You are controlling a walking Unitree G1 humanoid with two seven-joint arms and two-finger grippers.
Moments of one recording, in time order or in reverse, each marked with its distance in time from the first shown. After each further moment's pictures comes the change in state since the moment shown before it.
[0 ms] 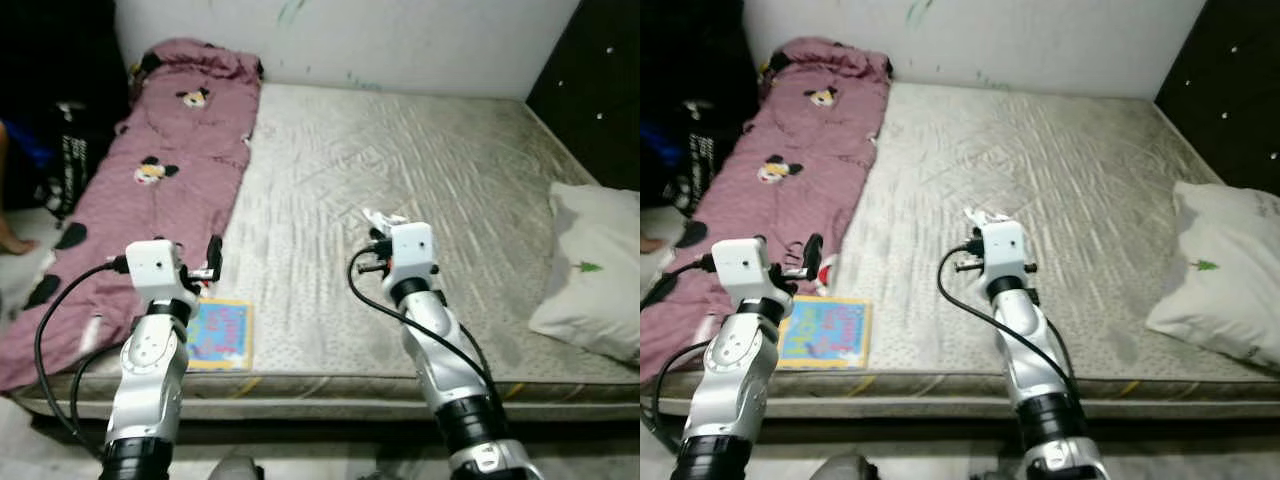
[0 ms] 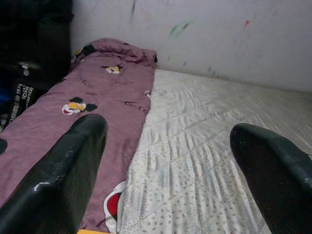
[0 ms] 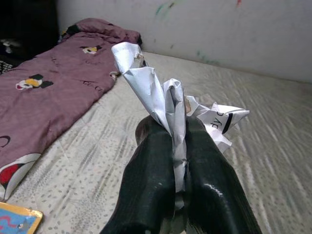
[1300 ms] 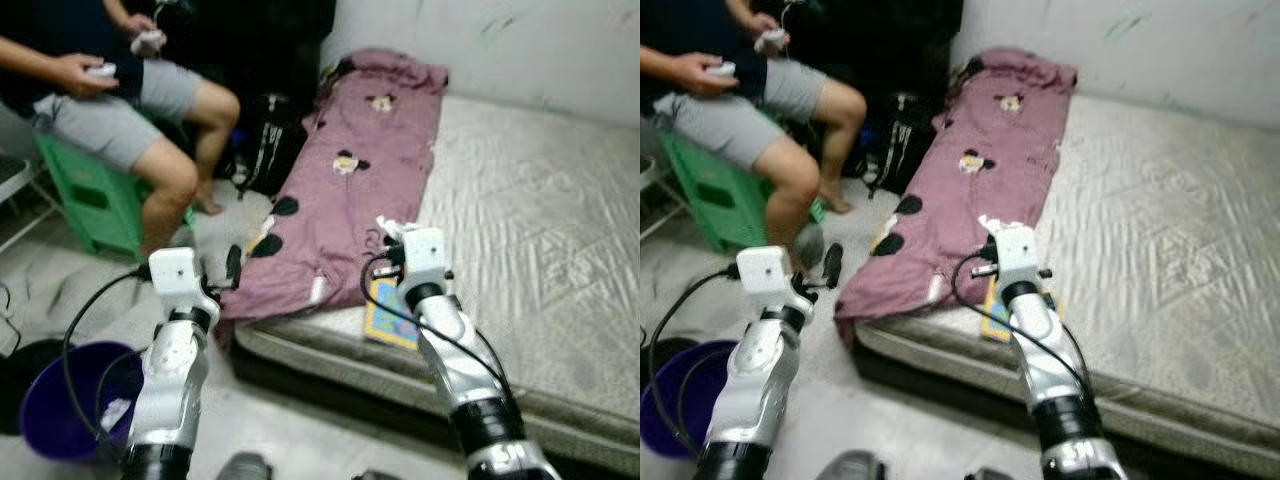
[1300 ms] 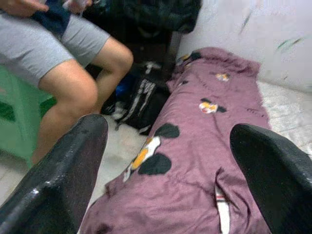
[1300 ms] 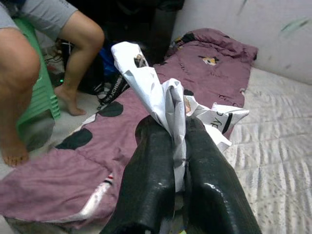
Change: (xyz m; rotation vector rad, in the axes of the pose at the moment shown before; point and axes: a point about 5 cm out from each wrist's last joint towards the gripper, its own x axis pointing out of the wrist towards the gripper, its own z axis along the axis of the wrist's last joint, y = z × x) left arm 0.000 -0.016 -0.006 -0.023 0.021 -0.038; right arm -0.003 -0.011 -0.010 -0.027 0.038 -0.009
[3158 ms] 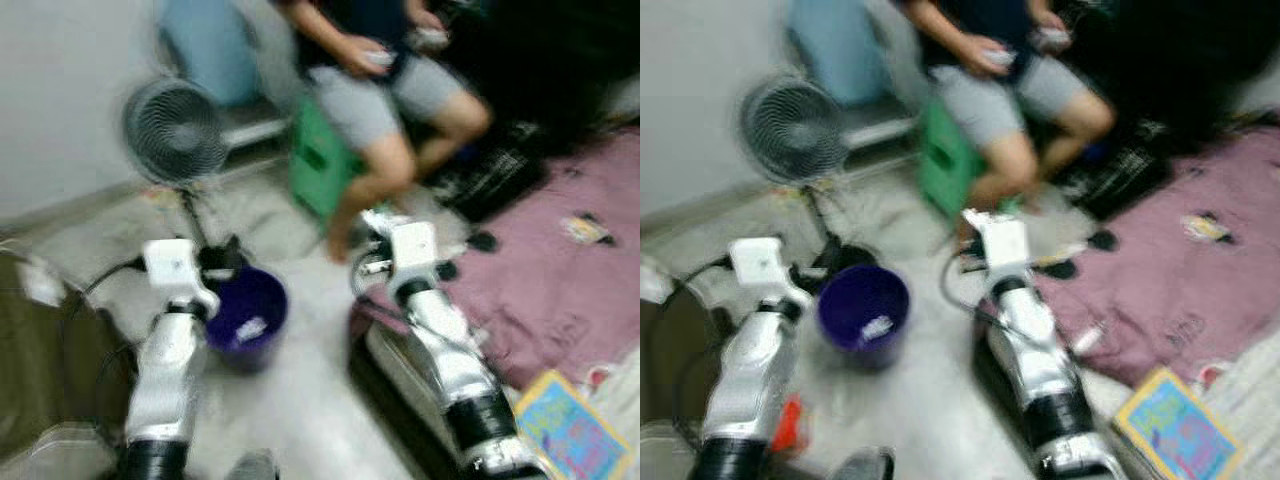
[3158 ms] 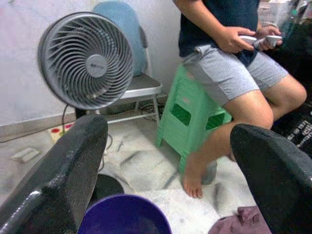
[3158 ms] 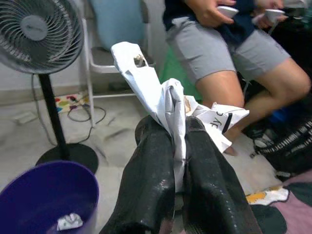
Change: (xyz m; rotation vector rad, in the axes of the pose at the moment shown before) left arm 0.001 -0.006 0.005 0.006 -0.024 -0.035; right arm 0.002 0.004 0.004 -0.009 -0.016 0.021
